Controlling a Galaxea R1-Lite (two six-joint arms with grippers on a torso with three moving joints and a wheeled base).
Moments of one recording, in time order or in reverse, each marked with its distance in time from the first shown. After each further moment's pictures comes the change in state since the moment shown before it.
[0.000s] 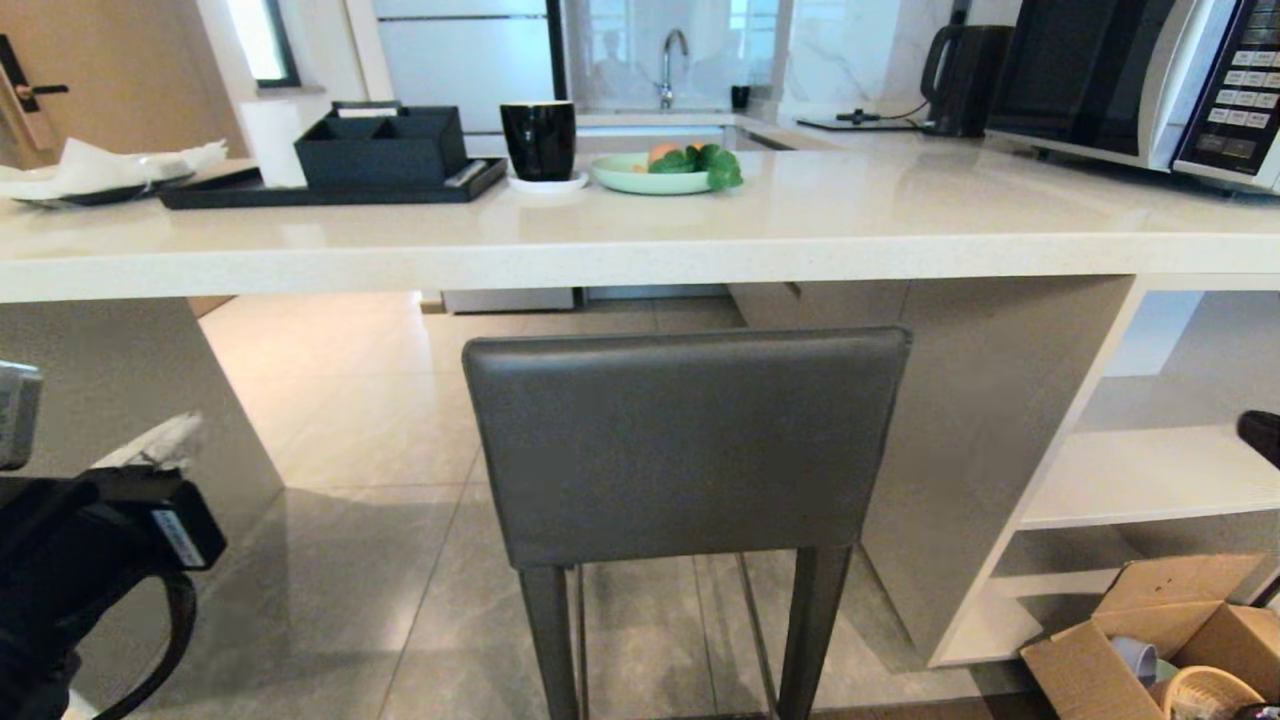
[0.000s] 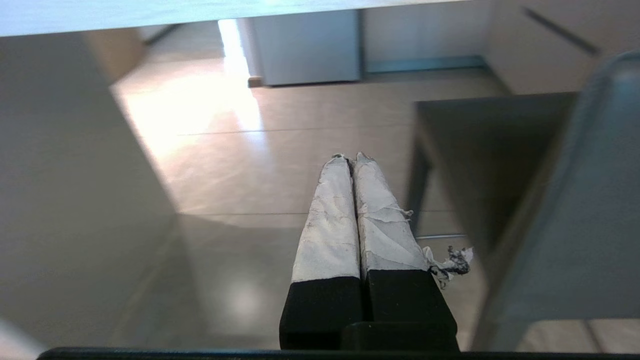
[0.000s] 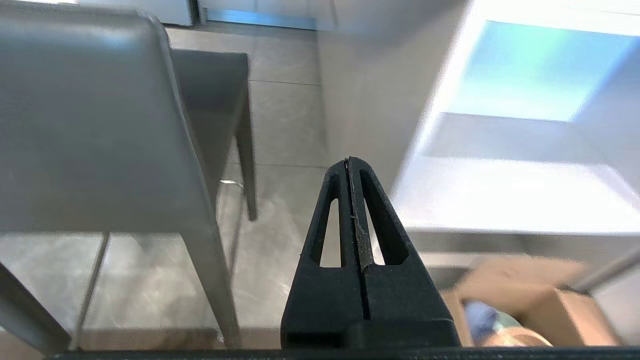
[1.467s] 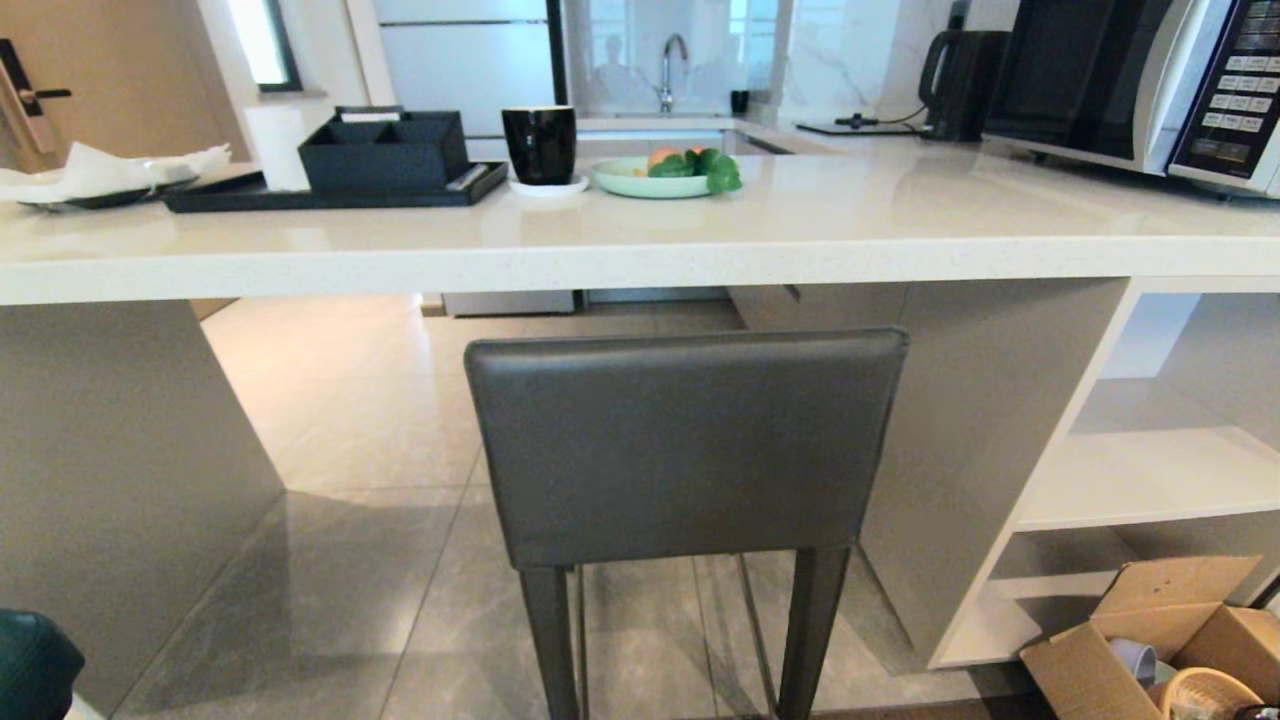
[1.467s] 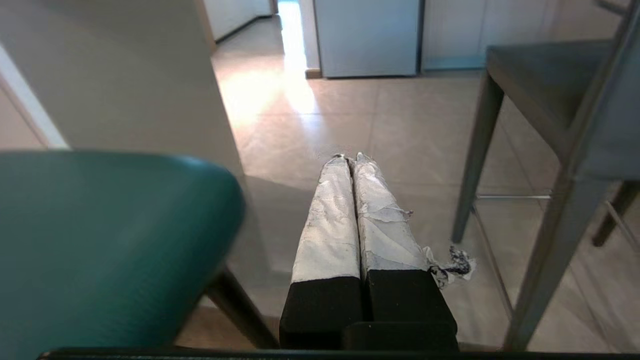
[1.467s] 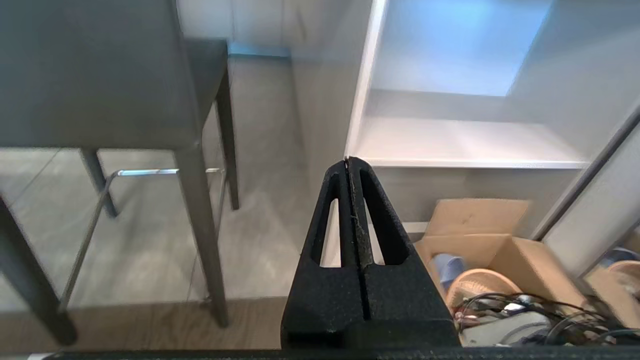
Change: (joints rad) left arm 0.365 -1.090 0.178 0.877 -0.247 0.025; right arm -0.217 -0.877 0.066 0.691 0.173 -0.016
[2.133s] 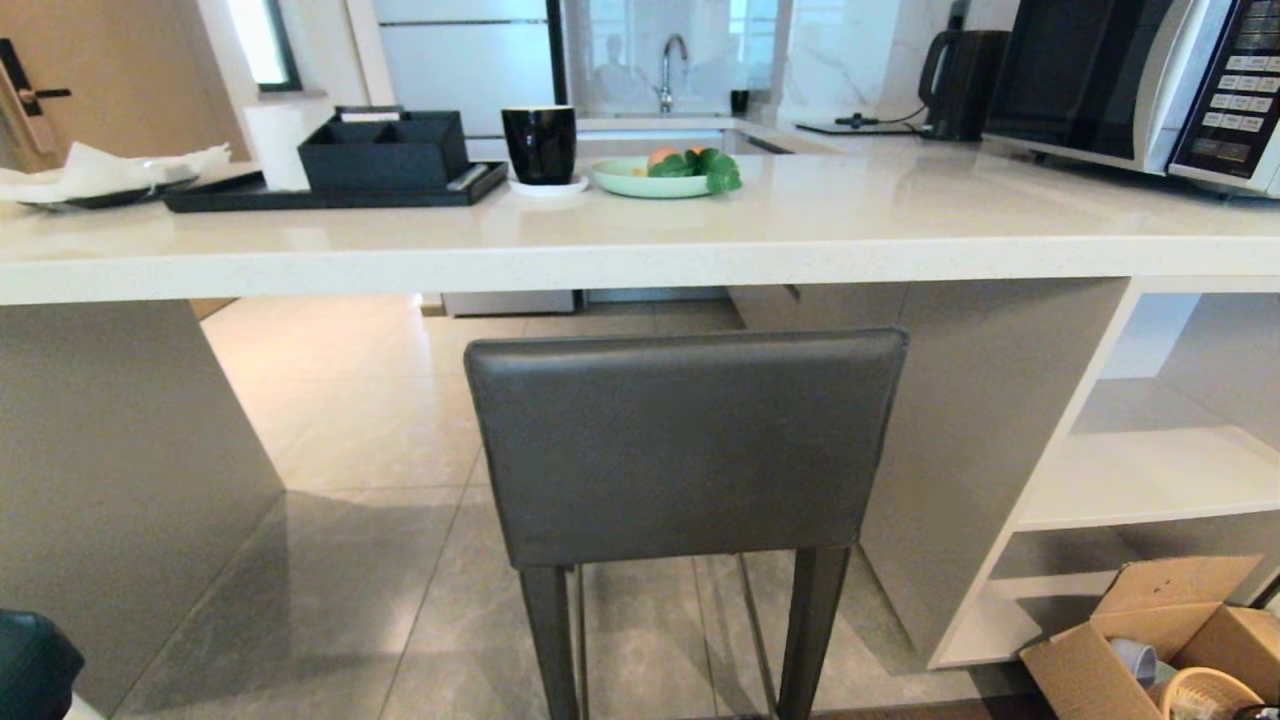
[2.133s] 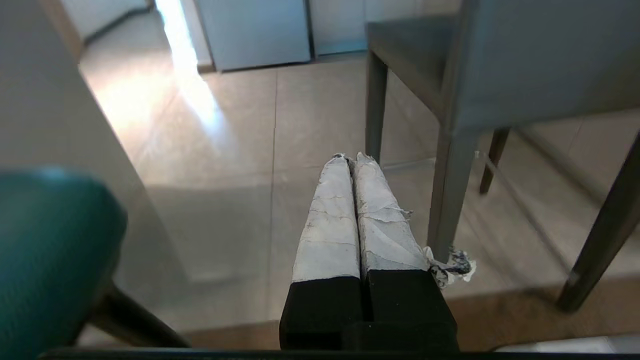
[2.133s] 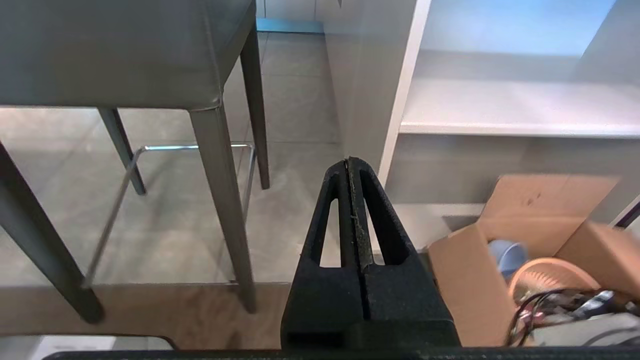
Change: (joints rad) left arm 0.001 -0.020 0.061 0.008 -0.289 -0.052; right arm 0.001 -0.018 0.445 -0.380 0.064 0.058
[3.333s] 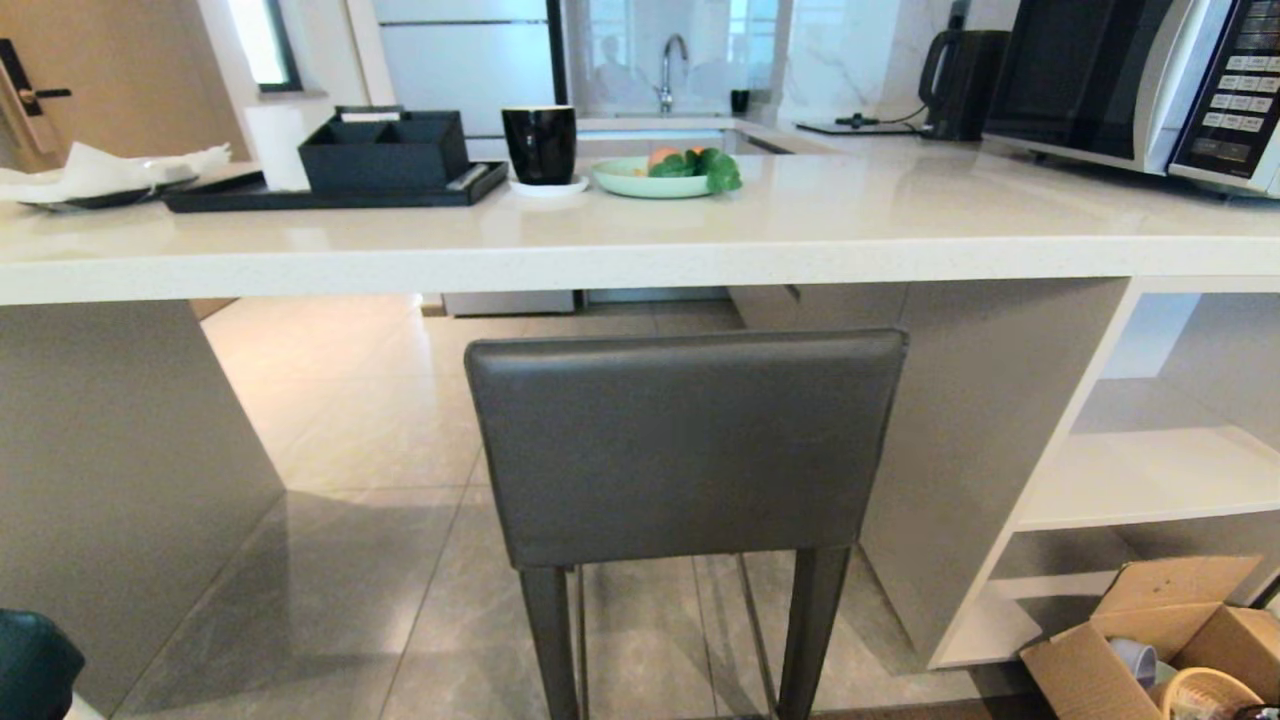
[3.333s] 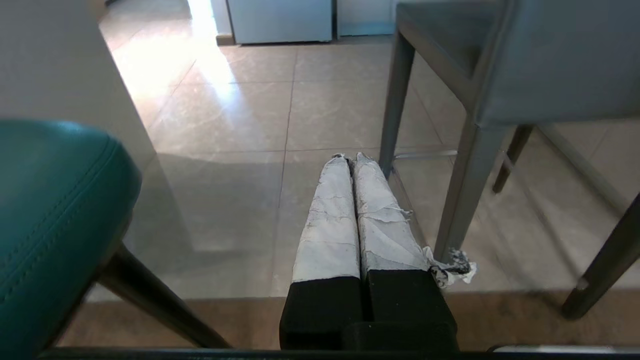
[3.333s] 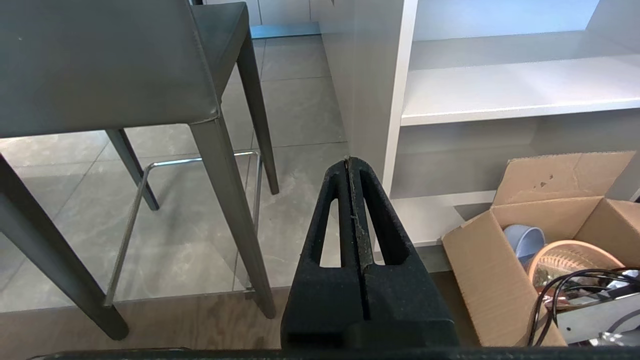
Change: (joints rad) left arm 0.000 0.001 0.023 0.027 0.080 -0.050; right arm 0.000 0.000 0.006 -0.006 -0.025 0.087
